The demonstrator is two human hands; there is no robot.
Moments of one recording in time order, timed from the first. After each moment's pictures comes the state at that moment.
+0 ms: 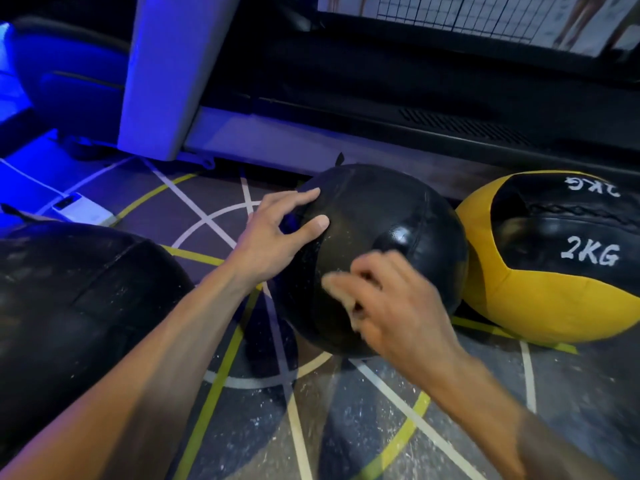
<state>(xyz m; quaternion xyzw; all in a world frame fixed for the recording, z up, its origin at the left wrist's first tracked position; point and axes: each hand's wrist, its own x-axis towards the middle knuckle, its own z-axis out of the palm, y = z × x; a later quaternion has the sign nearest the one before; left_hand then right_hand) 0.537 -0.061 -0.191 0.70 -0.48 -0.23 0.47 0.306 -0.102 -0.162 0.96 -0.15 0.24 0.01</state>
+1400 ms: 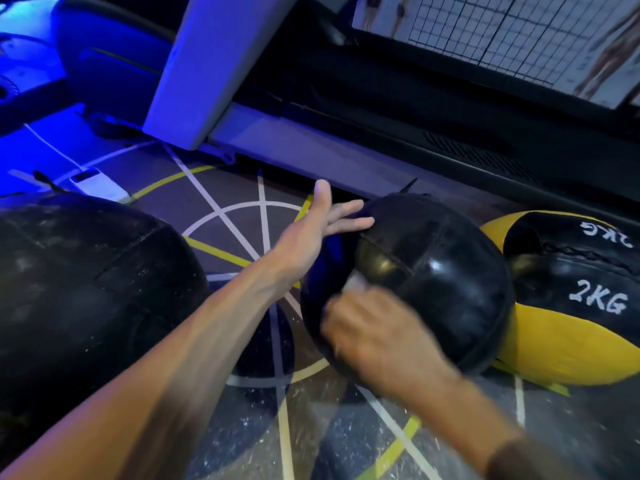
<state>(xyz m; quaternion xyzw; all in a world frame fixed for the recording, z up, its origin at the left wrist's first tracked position) 0.510 -0.067 -0.162 0.59 -0.36 -0.46 0.56 0.321 -0.097 -0.176 0.98 0.01 0.14 0.14</state>
